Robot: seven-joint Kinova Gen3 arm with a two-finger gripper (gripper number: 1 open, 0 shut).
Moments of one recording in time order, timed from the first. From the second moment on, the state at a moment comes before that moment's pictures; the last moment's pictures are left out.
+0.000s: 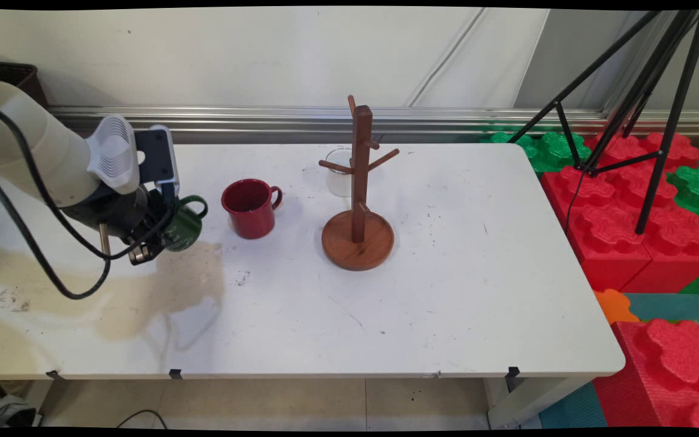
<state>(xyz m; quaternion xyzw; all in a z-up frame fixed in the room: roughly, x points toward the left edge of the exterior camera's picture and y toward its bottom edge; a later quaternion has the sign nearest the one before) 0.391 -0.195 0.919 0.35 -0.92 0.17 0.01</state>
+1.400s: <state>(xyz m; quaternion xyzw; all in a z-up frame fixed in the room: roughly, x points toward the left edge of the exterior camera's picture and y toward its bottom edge) 0.398 -0.238 0.841 0.38 -0.92 0.12 -0.03</state>
